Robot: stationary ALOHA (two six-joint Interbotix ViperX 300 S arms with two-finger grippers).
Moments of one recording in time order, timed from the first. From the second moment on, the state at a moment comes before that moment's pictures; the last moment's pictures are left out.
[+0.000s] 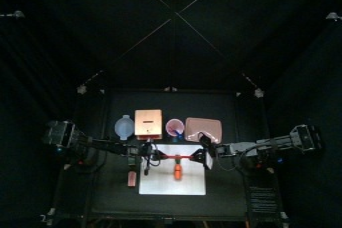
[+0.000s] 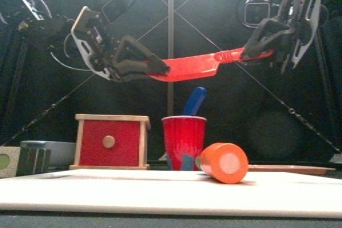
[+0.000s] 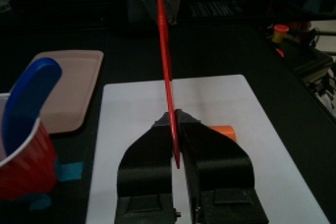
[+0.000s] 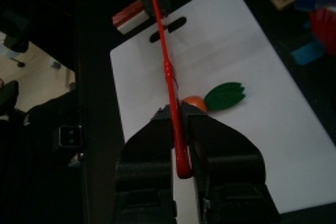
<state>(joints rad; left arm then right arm) -0.08 -0.04 0.90 0.02 -0.57 -0.01 0.10 -0.49 0.97 0.09 0.05 0.48</state>
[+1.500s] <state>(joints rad) -0.21 0.22 0.76 -0.08 -0.44 0.07 0.26 -0.26 1.00 -0.08 0.08 0.48</state>
